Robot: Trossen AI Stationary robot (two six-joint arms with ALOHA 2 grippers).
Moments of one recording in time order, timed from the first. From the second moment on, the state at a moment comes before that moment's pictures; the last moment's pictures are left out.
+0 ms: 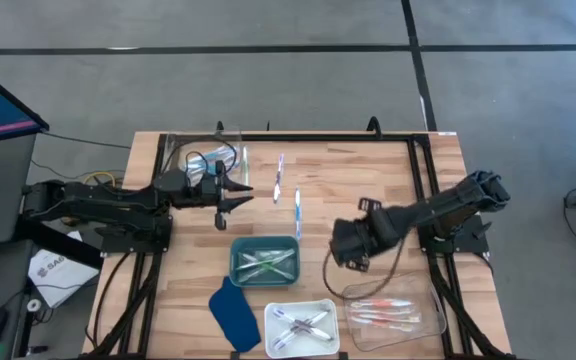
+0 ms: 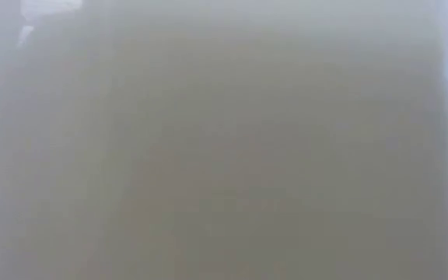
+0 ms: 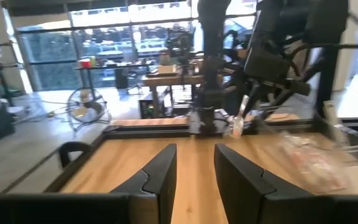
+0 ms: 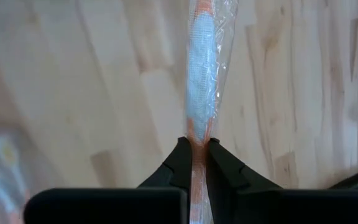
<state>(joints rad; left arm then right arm) 0.17 0.95 0.32 0.68 0.09 0.08 0.38 1.65 1.46 -1.40 0.35 0.58</state>
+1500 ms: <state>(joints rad) 0.03 0.95 0.32 0.70 0.00 0.06 1.02 1.61 1.10 -0.88 0.27 1.14</state>
